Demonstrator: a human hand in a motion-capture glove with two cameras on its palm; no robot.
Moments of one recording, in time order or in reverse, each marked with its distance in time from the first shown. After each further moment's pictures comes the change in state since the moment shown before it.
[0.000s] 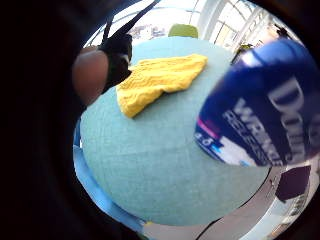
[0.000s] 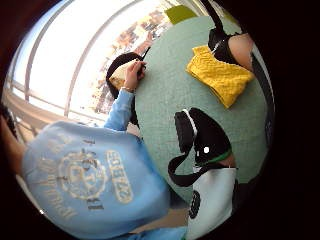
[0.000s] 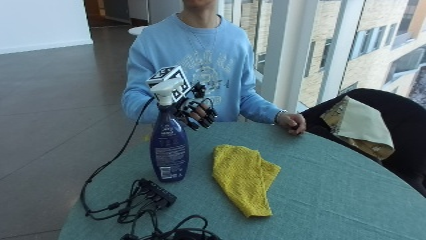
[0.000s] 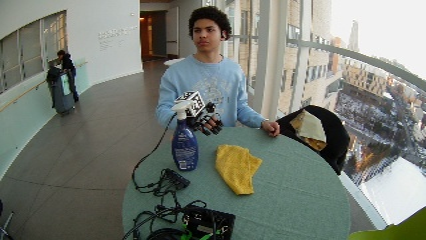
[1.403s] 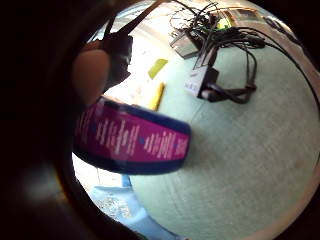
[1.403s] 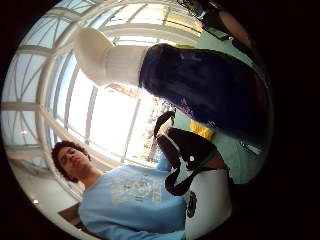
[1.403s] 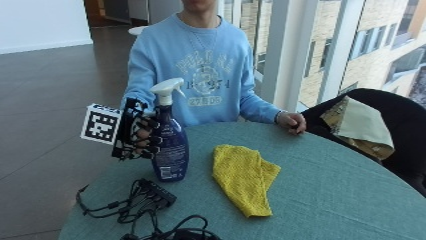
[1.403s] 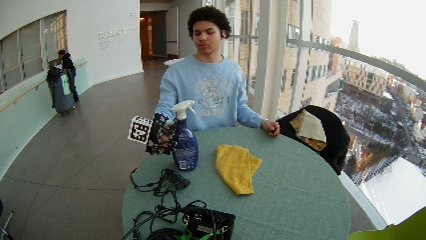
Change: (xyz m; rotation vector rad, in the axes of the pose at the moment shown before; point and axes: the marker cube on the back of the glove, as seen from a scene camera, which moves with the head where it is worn) arm 0.178 -0.019 -0.055 0.364 -0.675 0.383
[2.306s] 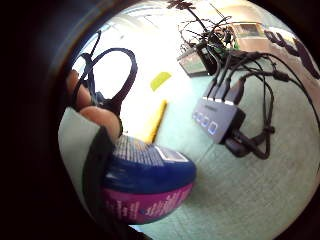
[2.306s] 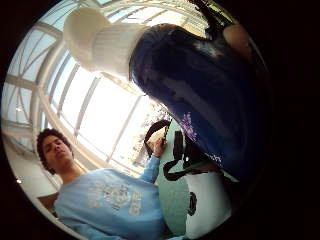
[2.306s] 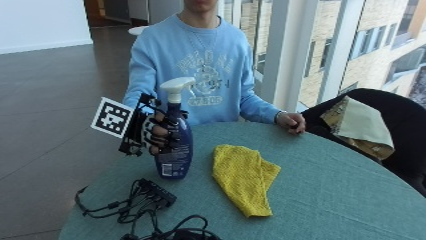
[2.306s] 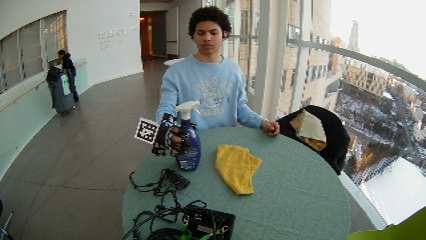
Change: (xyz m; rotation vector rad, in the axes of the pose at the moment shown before) arm -0.013 -0.022 0.024 0.088 0.107 -0.159
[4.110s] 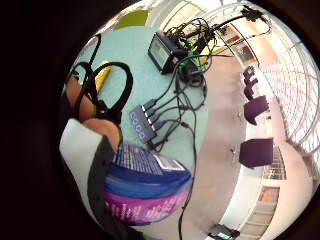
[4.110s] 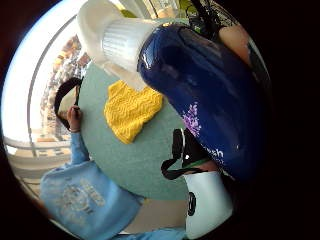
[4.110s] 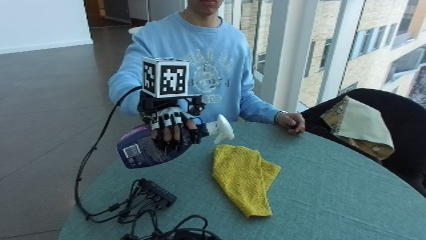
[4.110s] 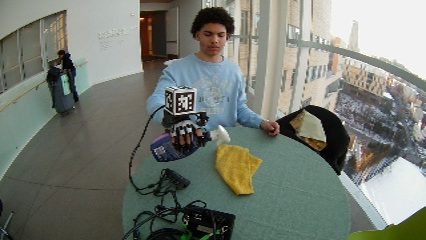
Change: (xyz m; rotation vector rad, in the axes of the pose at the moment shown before) arm -0.047 -0.066 0.014 -0.543 1.100 -0.143
